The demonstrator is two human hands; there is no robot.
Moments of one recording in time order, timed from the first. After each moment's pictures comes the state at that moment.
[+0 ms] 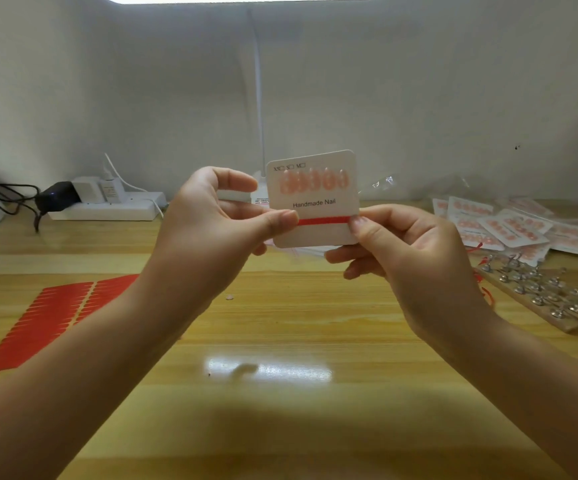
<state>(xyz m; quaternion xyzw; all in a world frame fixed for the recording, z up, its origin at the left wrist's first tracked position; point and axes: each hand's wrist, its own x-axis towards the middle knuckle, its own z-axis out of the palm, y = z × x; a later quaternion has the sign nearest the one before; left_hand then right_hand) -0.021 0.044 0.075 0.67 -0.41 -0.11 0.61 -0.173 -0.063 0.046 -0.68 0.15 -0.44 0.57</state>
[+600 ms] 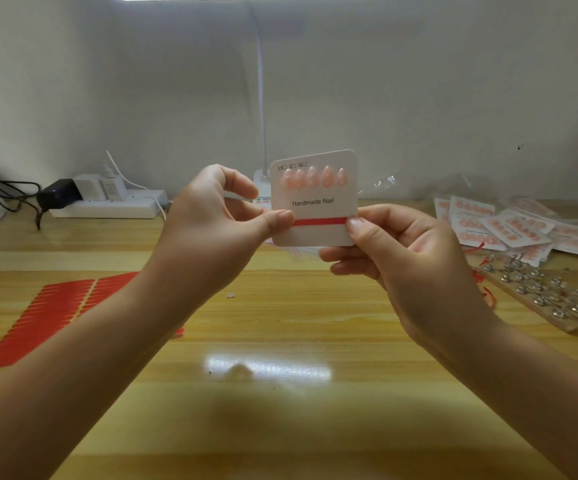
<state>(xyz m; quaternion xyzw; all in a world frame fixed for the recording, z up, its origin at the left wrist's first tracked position) -0.014 0.041 0.072 0.70 -0.44 -0.06 0.56 -0.169 -0.058 0.045 -0.65 0.13 -0.43 0.62</state>
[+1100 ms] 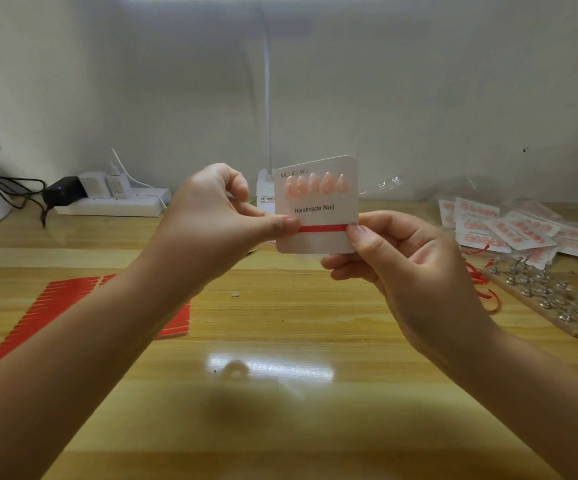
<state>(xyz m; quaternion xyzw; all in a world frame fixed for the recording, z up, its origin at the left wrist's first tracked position) -0.005 0.041 0.078 0.70 -0.44 -0.10 0.55 -0.170 -0.054 0.040 -0.66 0.10 -0.42 0.62</state>
